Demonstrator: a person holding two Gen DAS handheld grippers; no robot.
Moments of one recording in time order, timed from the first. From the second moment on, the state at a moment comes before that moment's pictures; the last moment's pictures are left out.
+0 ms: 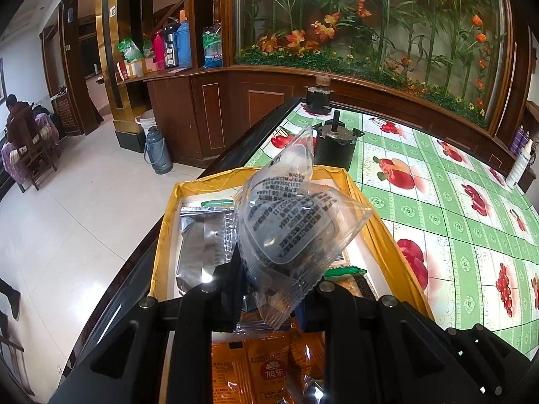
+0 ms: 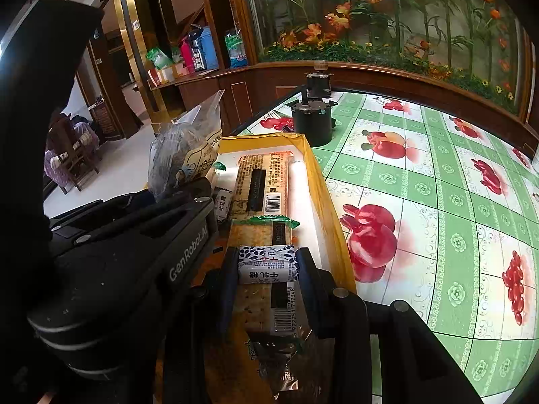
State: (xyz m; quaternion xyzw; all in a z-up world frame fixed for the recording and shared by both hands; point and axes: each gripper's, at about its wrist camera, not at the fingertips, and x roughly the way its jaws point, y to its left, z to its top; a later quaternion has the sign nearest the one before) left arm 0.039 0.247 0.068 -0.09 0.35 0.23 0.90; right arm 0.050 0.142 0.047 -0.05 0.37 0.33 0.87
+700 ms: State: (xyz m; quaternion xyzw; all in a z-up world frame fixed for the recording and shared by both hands) left arm 0.047 0.231 0.072 -0.09 0.34 0.22 0.91; right arm 0.052 0.141 0.045 -0.04 0.37 0.33 0.87
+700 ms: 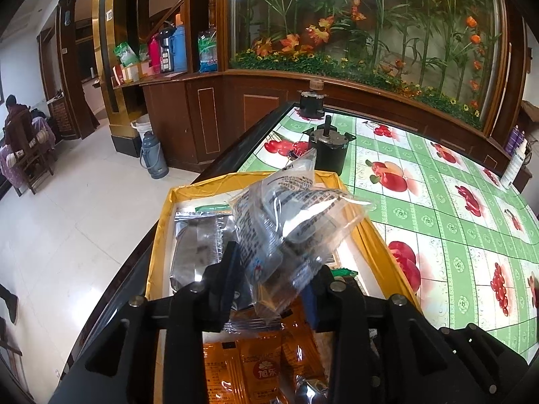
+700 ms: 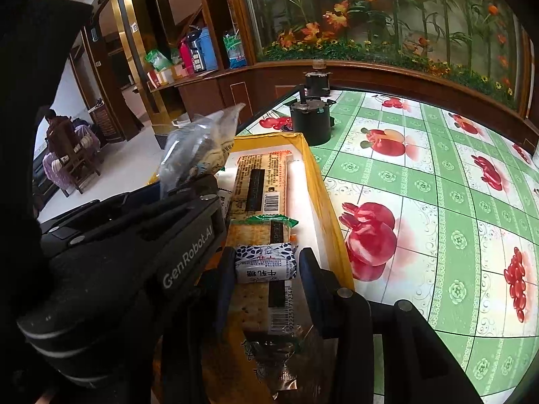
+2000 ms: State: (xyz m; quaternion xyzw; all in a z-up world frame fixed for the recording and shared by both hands) left arm 0.034 0.235 0.084 -0.09 0.29 0.24 0.92; right arm 0.046 0.116 0.065 -0.02 0.34 0.34 0.88
